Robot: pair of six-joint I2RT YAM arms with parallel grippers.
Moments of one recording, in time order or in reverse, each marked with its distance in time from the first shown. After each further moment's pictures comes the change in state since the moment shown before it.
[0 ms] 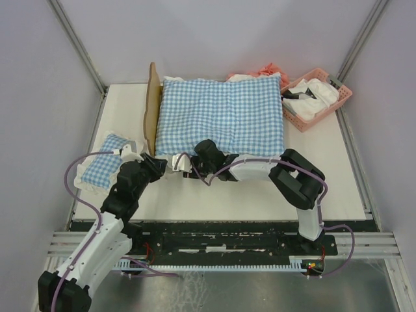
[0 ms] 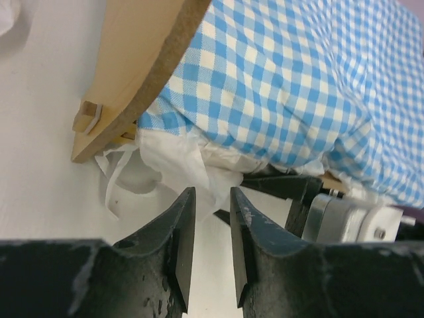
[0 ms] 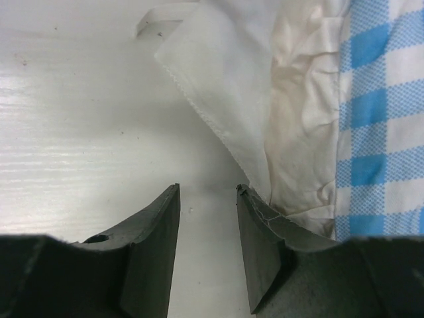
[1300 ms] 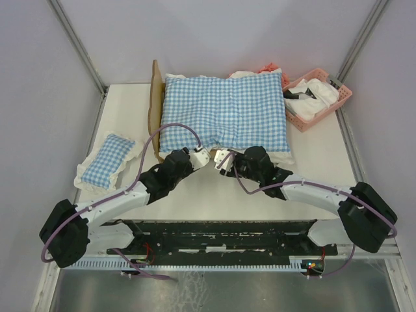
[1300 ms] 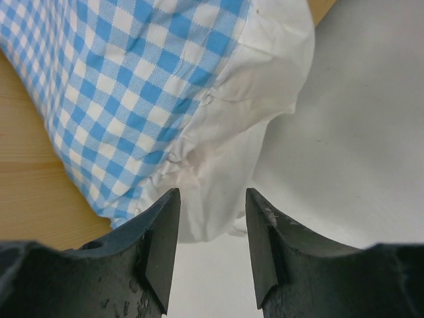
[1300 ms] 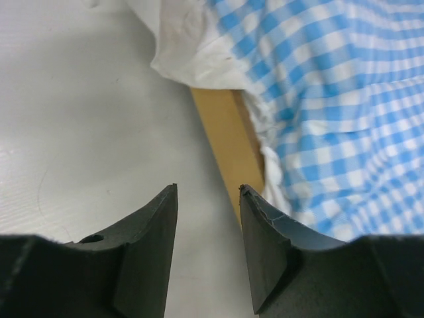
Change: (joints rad) left arm -0.452 0.523 0.274 -0.027 -0.253 1.211; right arm -0.130 -0.586 -0.521 0.138 0.084 0.055
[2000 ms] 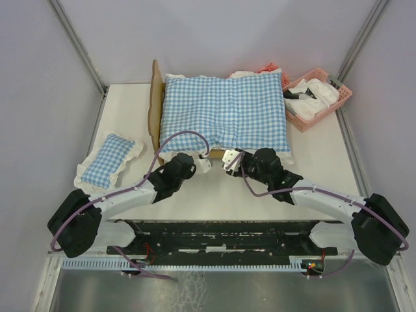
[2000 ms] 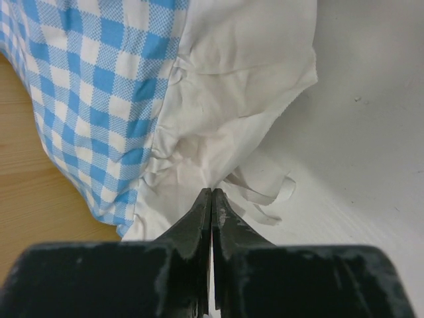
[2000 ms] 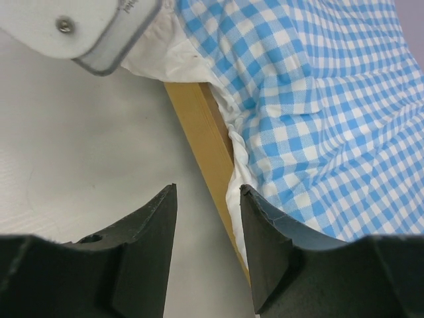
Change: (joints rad) left arm 0.000 0.122 -0.037 0.057 -0.122 0.223; right arm -0.032 -0.159 -0.079 0.047 0.031 -0.002
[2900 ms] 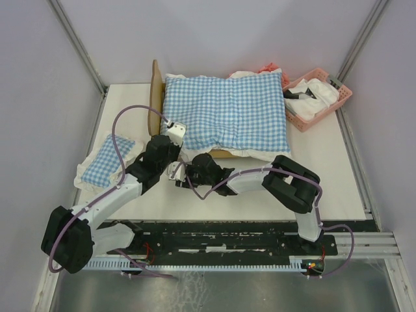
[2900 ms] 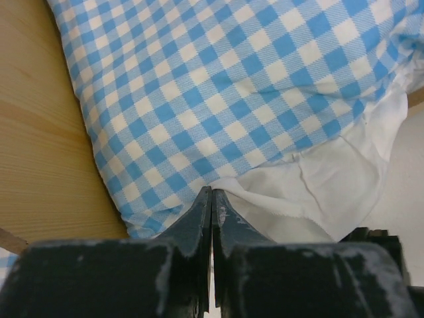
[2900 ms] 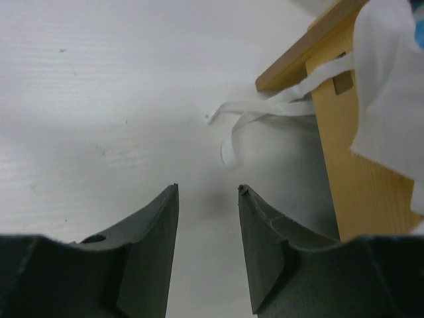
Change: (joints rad) left arm 0.221 -0.124 0.087 0.033 0.273 -0.563; right arm 0.261 0.727 0.438 0.160 -0.101 0.136
